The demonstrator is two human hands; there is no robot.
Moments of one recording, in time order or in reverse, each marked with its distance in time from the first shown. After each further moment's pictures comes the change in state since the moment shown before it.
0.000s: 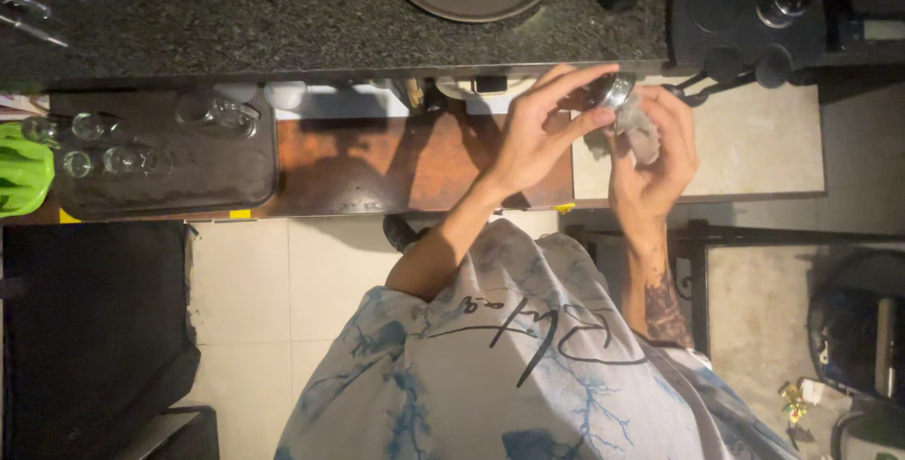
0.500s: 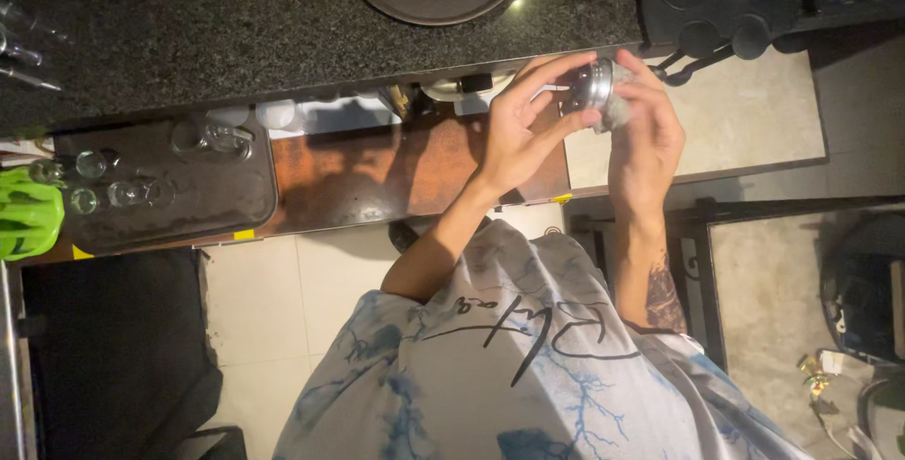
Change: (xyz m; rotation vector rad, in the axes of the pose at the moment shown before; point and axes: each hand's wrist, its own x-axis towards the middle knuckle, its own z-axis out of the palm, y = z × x) left_hand -0.002 -0.002 0.009 -0.152 -0.019 0.060; right_hand -0.003 0.015 -0.004 0.523 0.070 0.238
